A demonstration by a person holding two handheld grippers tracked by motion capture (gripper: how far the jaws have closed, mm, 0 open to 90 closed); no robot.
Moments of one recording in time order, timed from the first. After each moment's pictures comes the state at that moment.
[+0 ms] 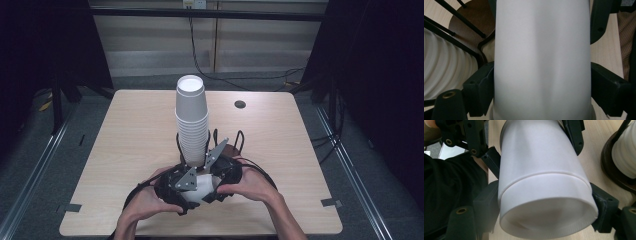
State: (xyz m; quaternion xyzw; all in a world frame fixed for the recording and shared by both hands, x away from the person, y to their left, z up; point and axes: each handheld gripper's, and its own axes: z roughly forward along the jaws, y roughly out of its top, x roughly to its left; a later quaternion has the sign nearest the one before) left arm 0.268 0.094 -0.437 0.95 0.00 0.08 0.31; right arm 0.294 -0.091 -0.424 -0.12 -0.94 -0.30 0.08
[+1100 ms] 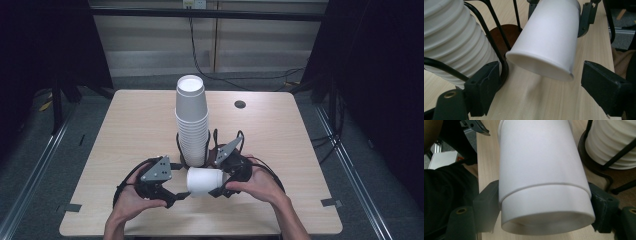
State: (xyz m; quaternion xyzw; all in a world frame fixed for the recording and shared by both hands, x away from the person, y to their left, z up) left arm 0.272 0.147 -0.426 0.88 0.08 0.09 0.45; right arm 0.293 -0.118 -0.421 -0.18 -0.93 -0.32 0.04
